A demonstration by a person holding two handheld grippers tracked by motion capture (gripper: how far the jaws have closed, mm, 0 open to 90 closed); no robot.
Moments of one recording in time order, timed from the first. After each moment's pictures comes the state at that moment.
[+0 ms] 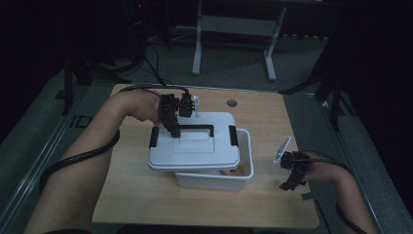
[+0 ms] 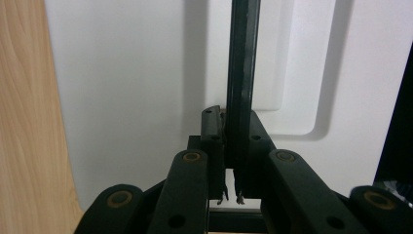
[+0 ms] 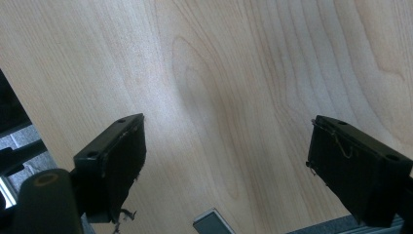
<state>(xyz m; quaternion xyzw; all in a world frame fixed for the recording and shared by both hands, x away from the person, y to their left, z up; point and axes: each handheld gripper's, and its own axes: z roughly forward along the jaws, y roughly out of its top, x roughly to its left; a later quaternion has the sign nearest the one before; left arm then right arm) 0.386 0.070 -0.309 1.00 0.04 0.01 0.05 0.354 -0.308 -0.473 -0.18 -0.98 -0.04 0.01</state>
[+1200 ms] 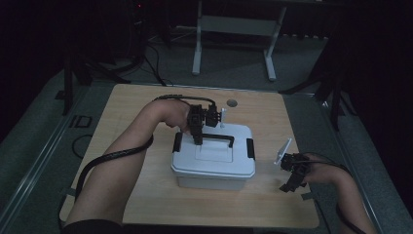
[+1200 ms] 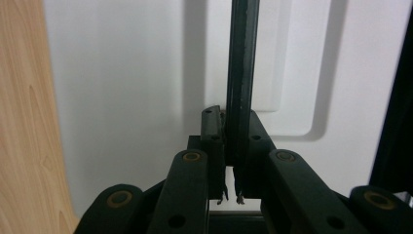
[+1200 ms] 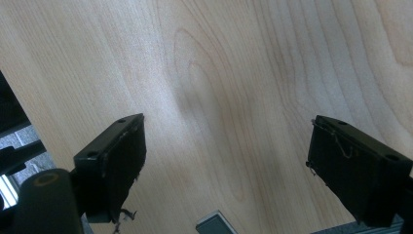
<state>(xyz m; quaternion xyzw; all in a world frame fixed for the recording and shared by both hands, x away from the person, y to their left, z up) 0.405 0.008 -0.358 1.00 0.01 -0.02 0.03 0.354 -0.312 -0.481 -0.18 -0.98 -0.04 0.02</state>
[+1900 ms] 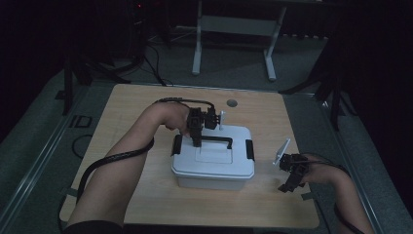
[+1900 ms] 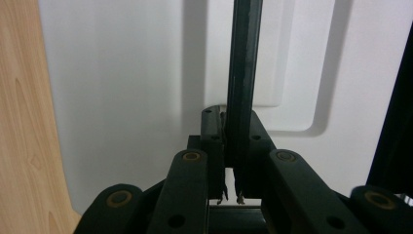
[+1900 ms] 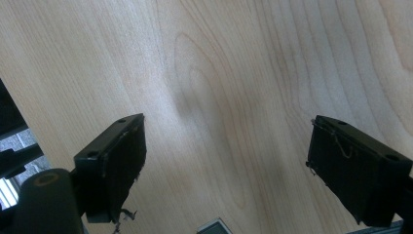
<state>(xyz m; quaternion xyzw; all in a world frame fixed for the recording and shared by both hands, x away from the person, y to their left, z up) 0.407 0.008 -0.370 1.00 0.01 -0.03 0.03 0.355 -0.309 -0.485 -0.18 -0.98 -0.05 0.02</state>
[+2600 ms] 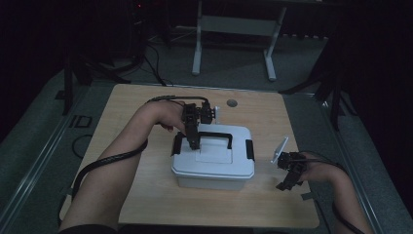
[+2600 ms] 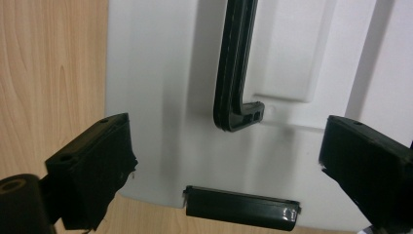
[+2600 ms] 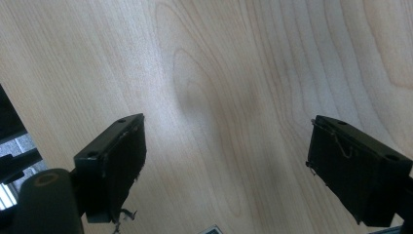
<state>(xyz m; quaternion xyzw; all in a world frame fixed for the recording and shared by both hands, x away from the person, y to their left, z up) 0.409 0.027 -0.363 1.00 0.05 0.03 0.06 0.358 -0.302 -0.481 -0.18 -0.98 -0.05 0.02</state>
